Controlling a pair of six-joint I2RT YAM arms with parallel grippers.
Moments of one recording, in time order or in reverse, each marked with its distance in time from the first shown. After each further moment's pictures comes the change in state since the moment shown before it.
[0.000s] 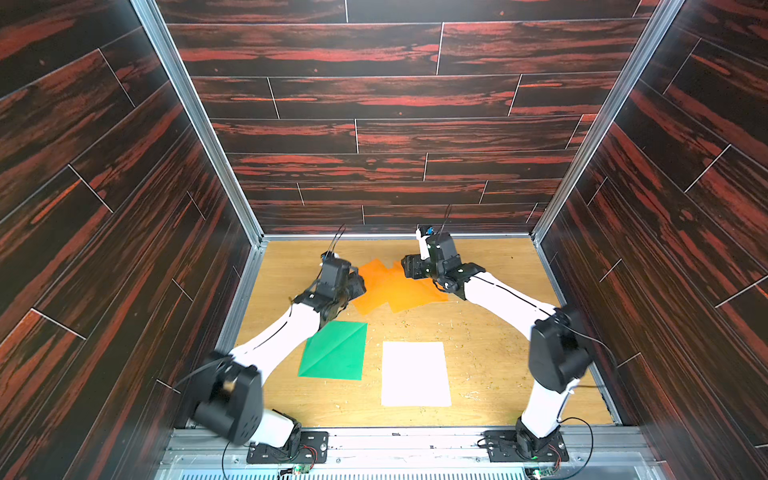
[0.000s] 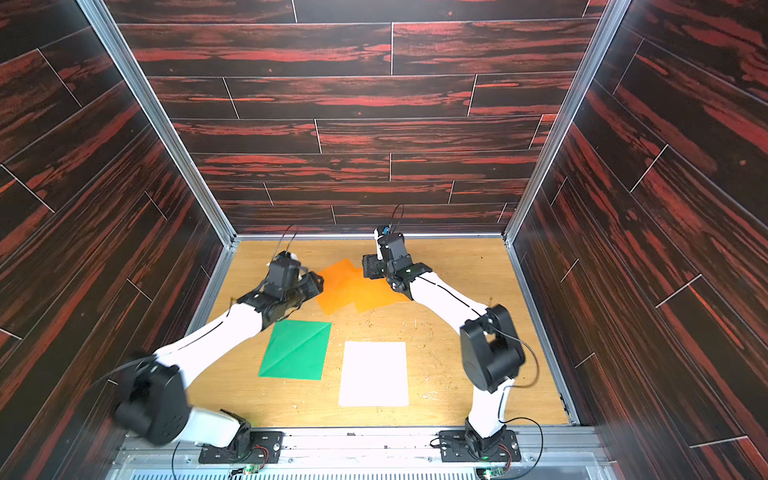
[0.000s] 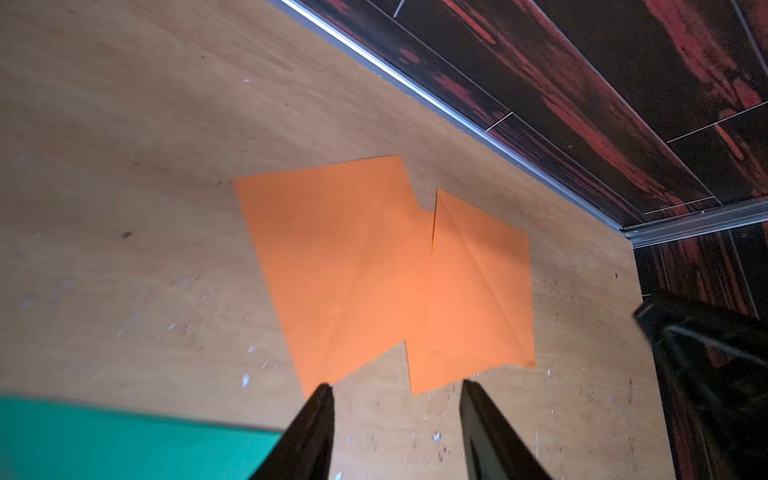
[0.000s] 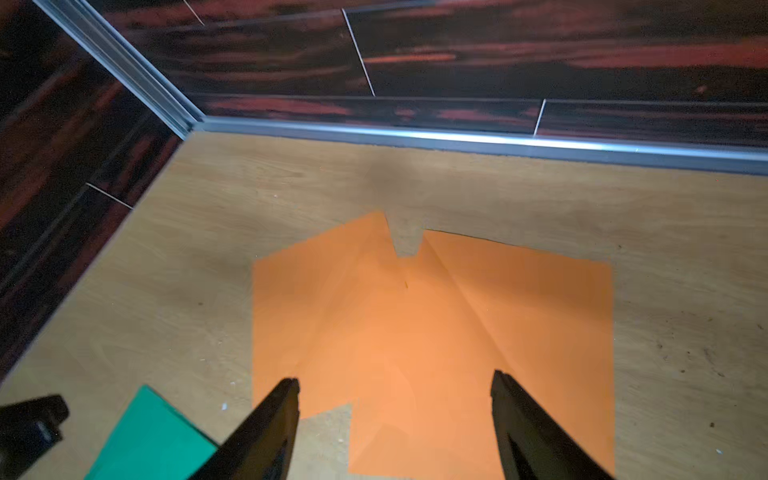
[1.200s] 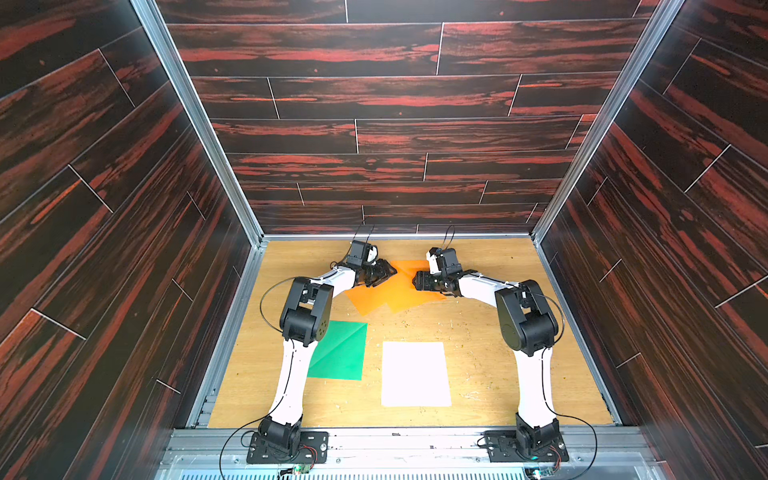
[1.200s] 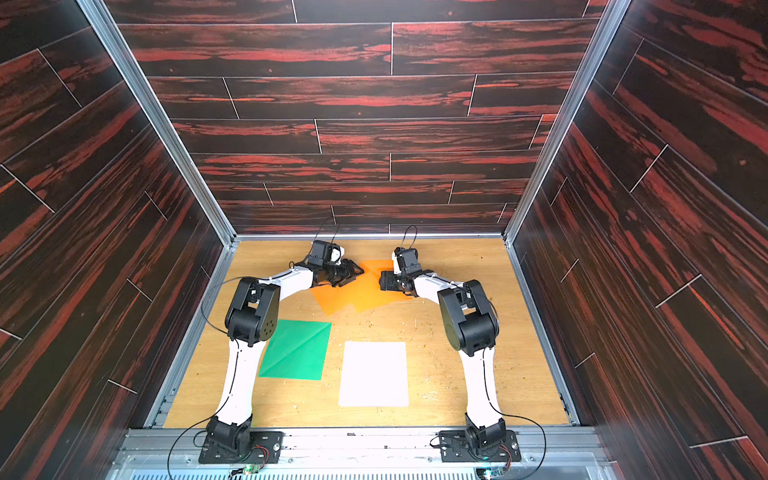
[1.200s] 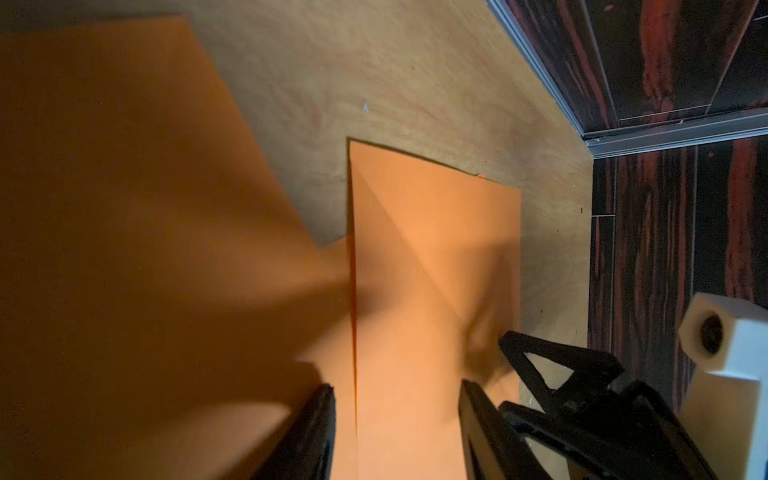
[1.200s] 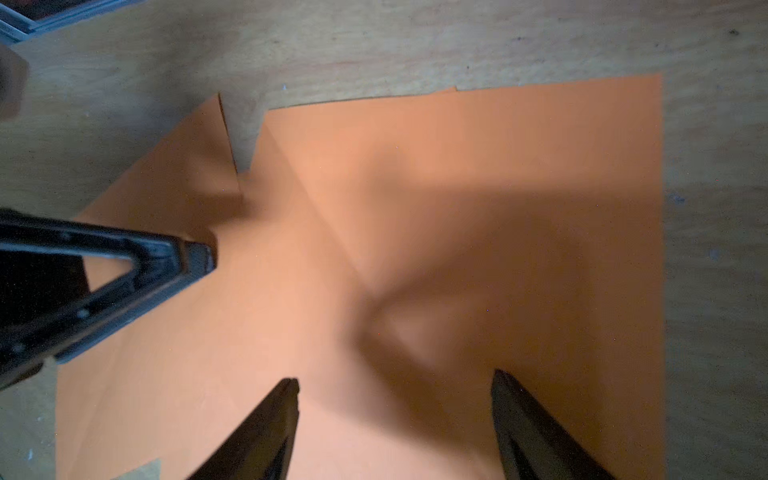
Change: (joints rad) left arm 0.076 0.807 0.625 0.069 0.525 -0.001; right arm -0.152 0.290 -0.019 0.108 -0.210 0.036
